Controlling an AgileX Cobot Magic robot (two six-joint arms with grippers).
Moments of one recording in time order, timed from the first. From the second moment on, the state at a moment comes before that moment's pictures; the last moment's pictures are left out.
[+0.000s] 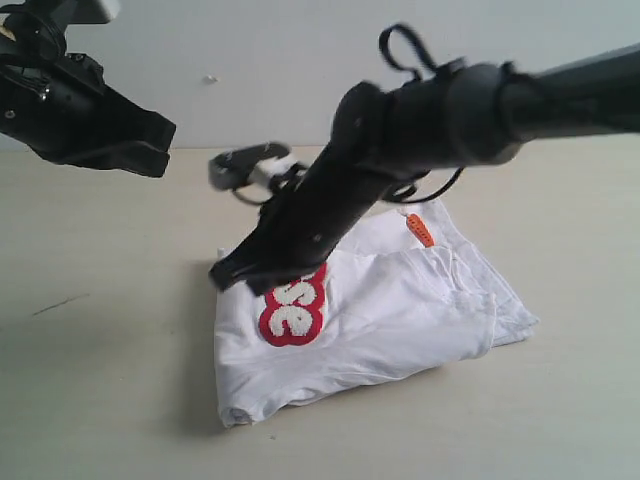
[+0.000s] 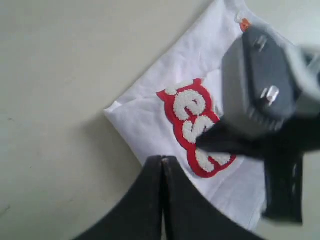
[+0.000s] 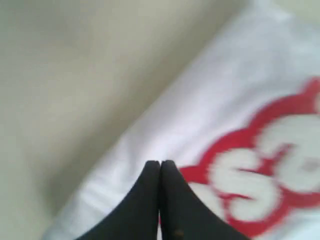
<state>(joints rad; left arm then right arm) -0.37 1.49 -1.17 -0.39 0.73 0.34 0.49 2.04 -1.42 0.50 0.65 -0.43</state>
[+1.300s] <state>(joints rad) -0.40 1.98 -1.09 -0.25 0.75 0.30 0.11 1.78 -1.42 0.21 0.81 -0.21</state>
